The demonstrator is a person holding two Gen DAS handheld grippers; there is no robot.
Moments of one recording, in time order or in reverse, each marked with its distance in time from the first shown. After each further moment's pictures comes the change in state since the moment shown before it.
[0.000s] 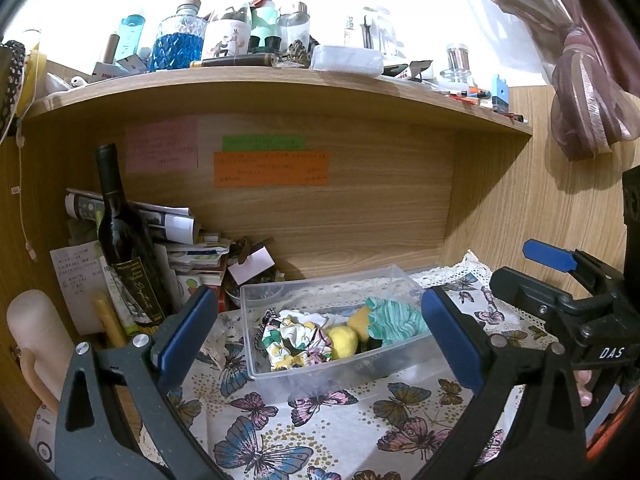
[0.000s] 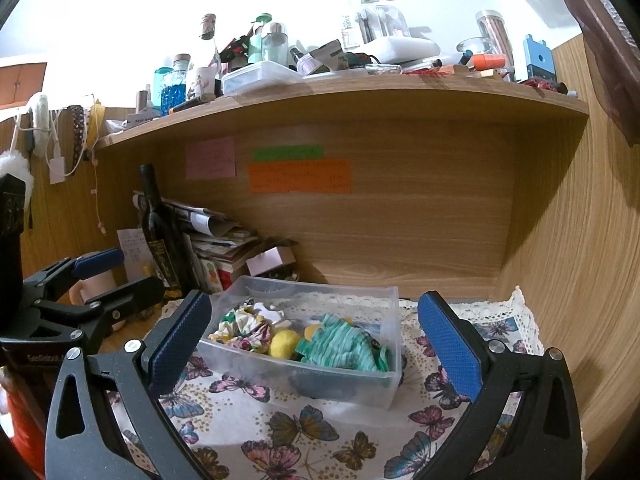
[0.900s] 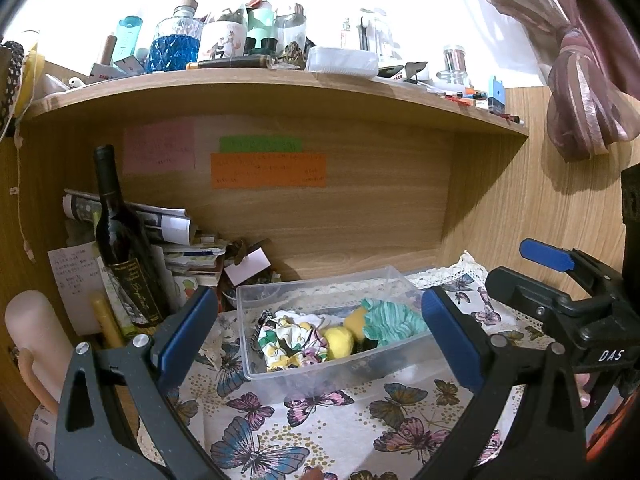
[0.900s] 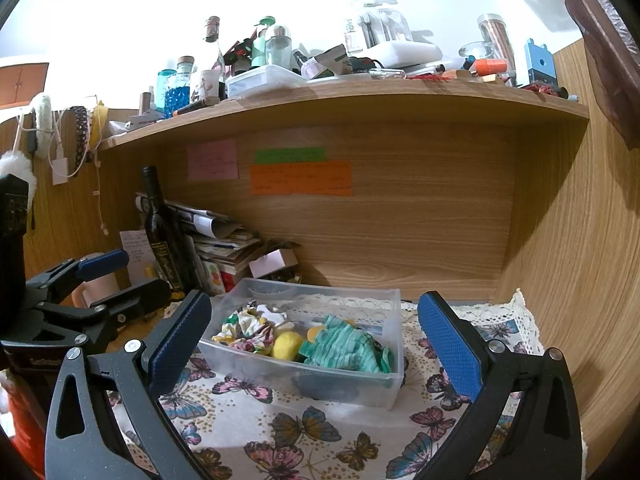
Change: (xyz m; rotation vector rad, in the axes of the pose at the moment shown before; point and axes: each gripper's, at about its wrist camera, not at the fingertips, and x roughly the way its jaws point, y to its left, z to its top) left arm -0.001 -0.006 -0.001 -0.001 -0.004 0.000; right arm -0.003 0.004 0.000 0.000 -0.005 -0.004
